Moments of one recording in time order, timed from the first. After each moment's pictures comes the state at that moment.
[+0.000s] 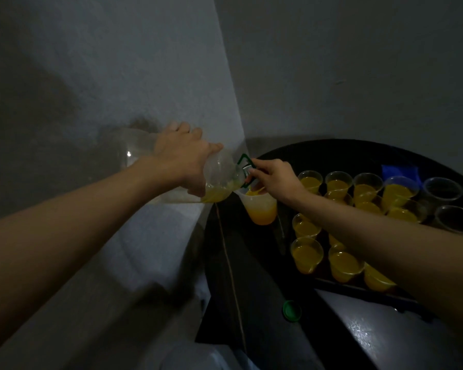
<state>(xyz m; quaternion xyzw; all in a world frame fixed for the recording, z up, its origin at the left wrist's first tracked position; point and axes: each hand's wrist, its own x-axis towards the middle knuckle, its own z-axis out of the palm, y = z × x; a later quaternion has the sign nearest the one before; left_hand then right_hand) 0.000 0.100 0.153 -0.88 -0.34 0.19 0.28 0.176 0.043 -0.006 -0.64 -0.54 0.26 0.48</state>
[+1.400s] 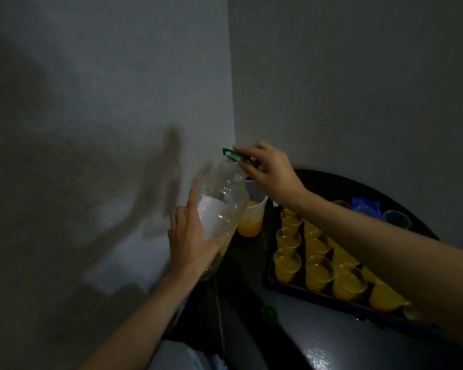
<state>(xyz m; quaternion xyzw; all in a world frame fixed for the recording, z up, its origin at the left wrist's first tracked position) -0.065 0.014 0.005 -0.79 -0.51 -0.30 -0.17 0.148 -0.001 0.088 -0.59 -0.67 0.01 0.45</state>
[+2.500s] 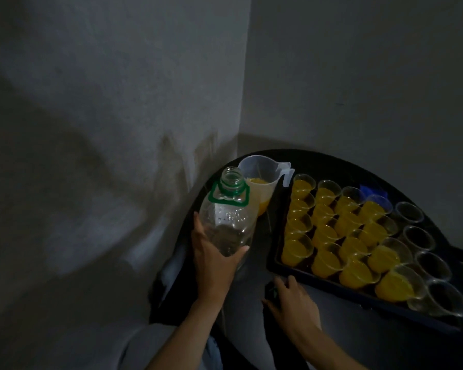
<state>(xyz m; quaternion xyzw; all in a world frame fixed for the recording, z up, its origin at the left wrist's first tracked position) -0.059 -0.016 -0.126 -0.64 -0.52 -0.43 -0.36 0.075 -0.148 -0.162 -0.85 -0.50 0.15 0.02</state>
